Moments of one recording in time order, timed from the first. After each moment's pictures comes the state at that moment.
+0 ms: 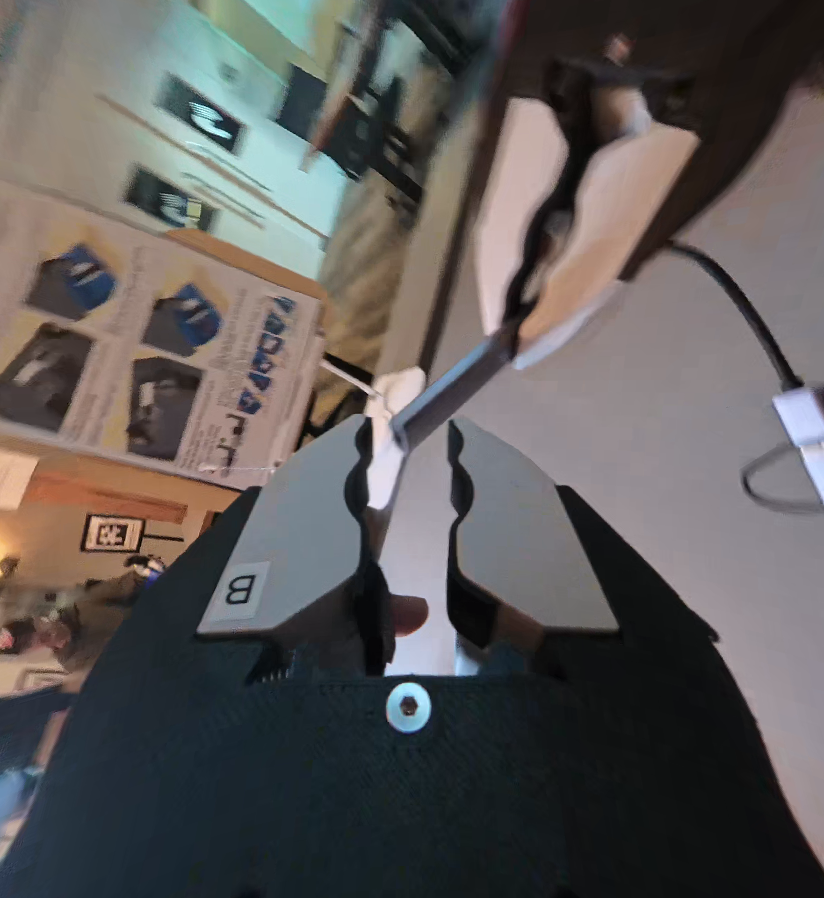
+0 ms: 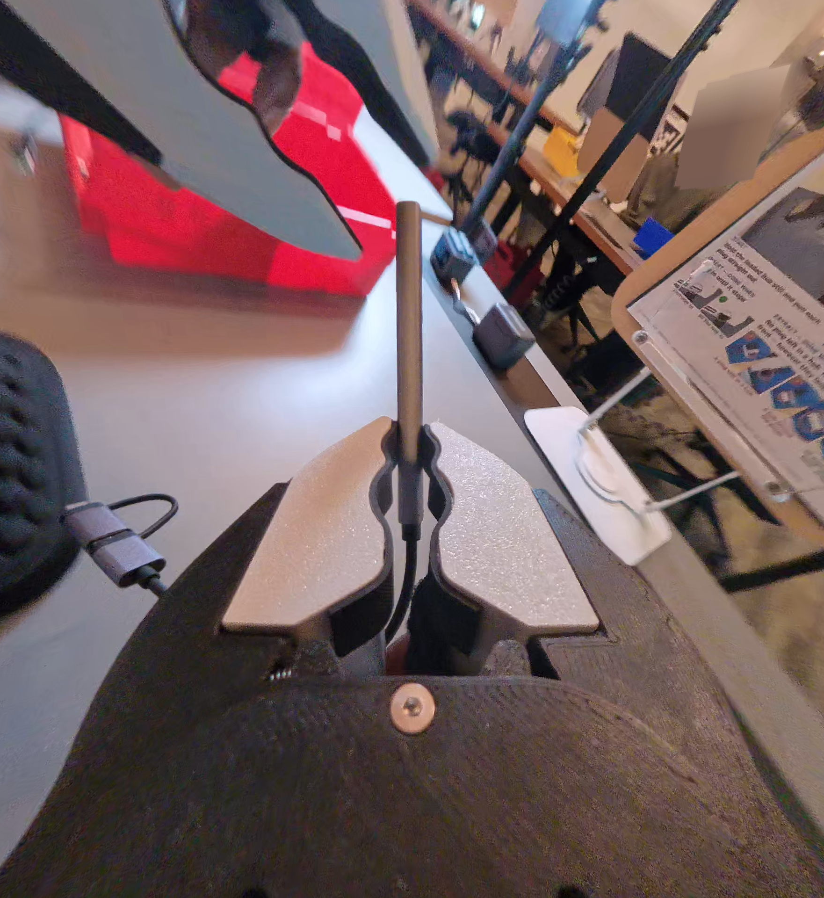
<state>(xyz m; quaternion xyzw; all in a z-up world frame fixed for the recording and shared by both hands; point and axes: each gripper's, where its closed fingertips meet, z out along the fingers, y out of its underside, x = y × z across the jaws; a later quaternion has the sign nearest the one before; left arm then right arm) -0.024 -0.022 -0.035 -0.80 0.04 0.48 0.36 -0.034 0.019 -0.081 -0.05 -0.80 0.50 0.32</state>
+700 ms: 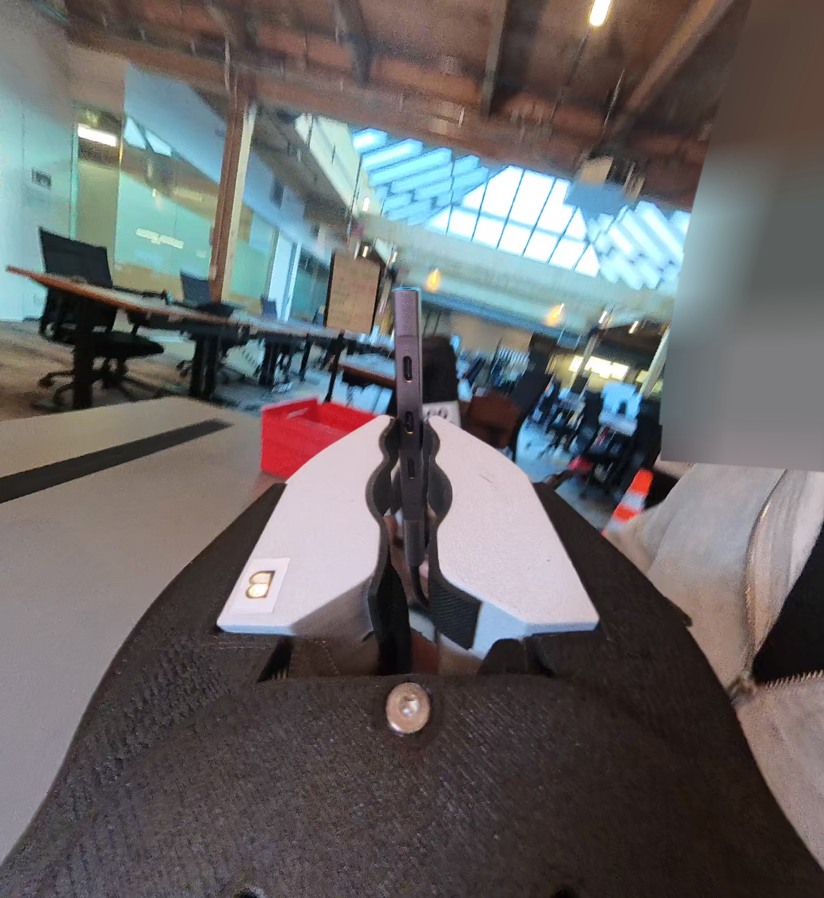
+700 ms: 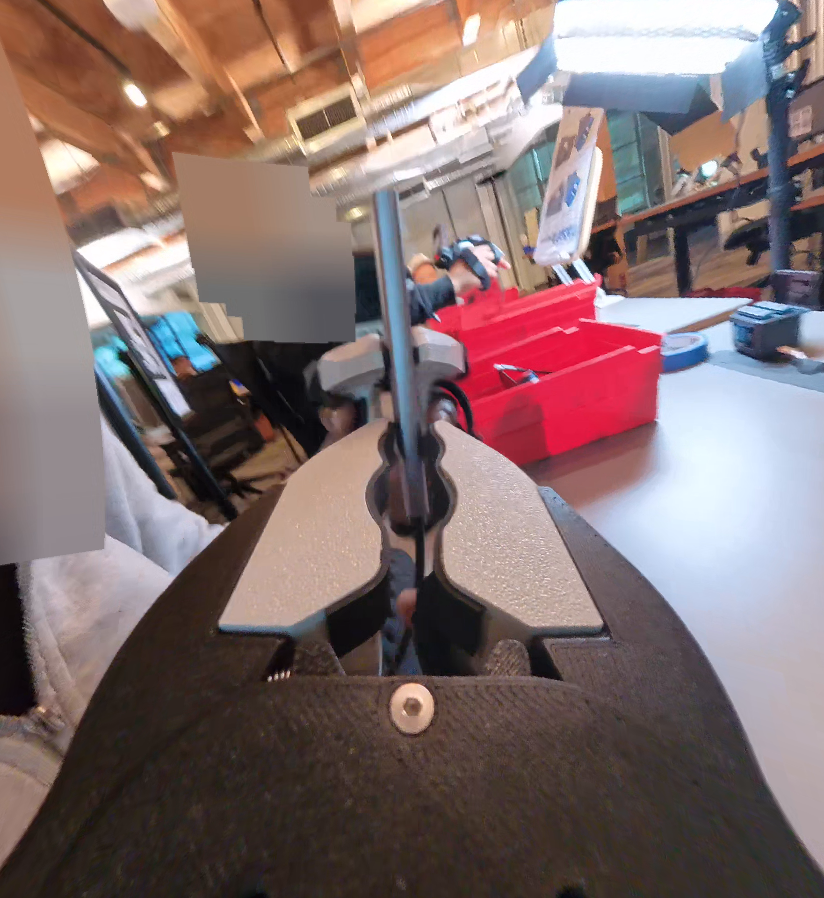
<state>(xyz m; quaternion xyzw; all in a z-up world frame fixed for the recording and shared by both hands) 0.014 0.022 -0.028 -0.58 -0.15 -0.02 0.80 0.019 -0.001 -0.057 -0.14 -0.62 0.76 -0.12</state>
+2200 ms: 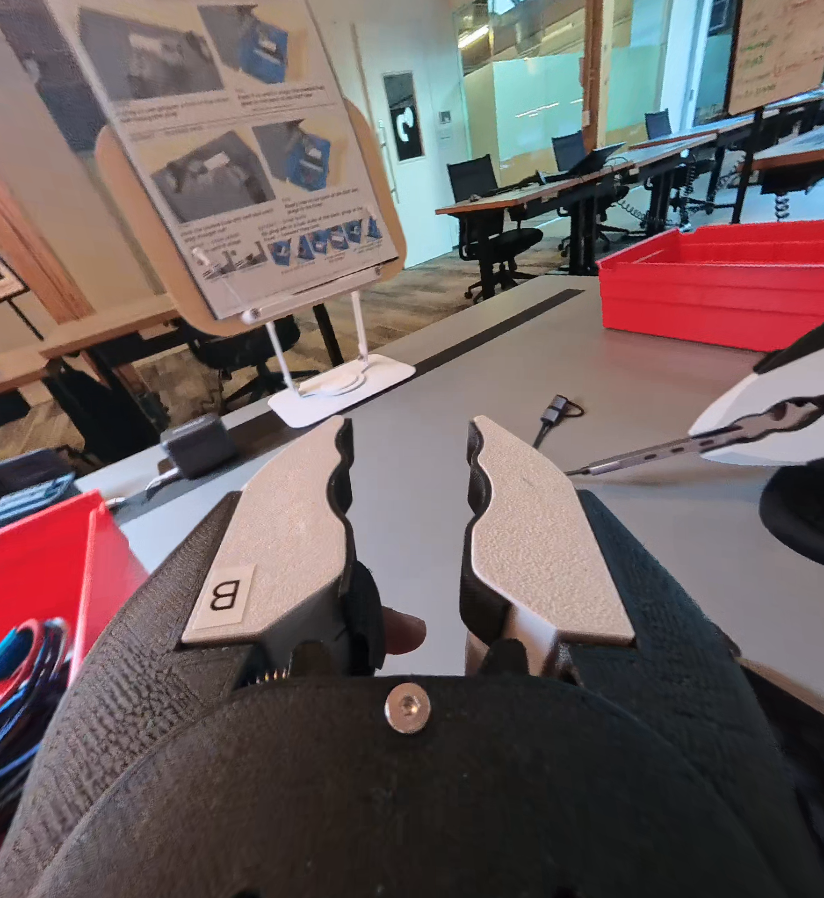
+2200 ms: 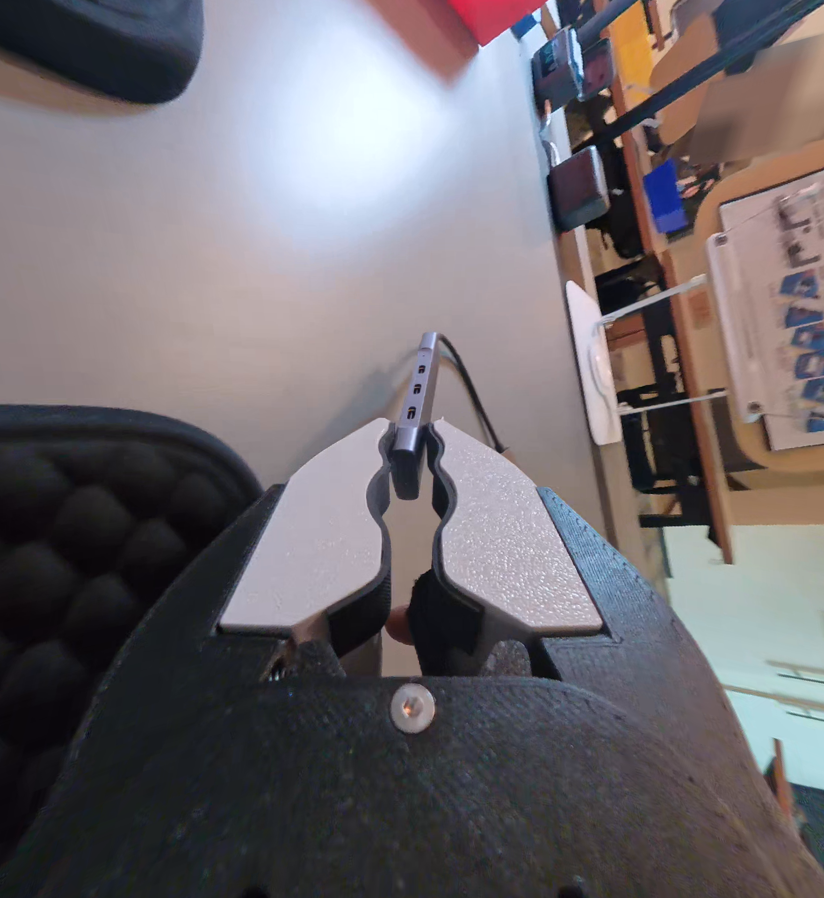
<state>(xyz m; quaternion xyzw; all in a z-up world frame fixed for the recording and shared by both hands) 0.011 -0.099 -0.074 -0.66 -0.27 0.39 0.58 0.030 0.115 -0.205 0.07 -0.85 0.32 0.42</state>
